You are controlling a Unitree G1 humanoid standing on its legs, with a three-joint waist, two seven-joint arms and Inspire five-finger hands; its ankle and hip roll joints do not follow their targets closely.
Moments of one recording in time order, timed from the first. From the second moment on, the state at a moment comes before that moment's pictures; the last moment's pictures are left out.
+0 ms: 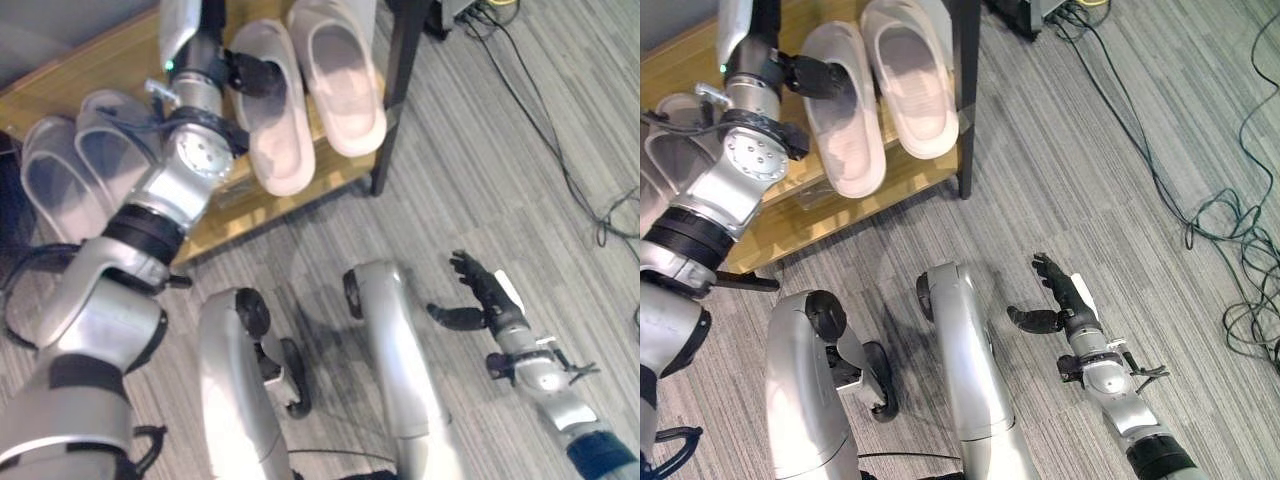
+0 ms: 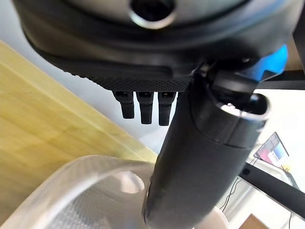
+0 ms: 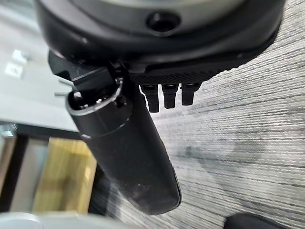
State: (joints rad) left arm -1.28 0.68 -0.66 0.74 -0.15 -0.06 0.49; right arm -0.12 -0.68 0.34 0.32 0.26 -0.26 -0.18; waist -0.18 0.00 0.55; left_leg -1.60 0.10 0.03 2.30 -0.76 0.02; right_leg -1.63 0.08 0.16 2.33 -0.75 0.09
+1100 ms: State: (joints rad) left arm -0.79 0.69 -0.38 0.06 -0.28 -0.16 0.51; right arm -0.10 -0.64 0.33 0.28 0.18 -0.22 -0.22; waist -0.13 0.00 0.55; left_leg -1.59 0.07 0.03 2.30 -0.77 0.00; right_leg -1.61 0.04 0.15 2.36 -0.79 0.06
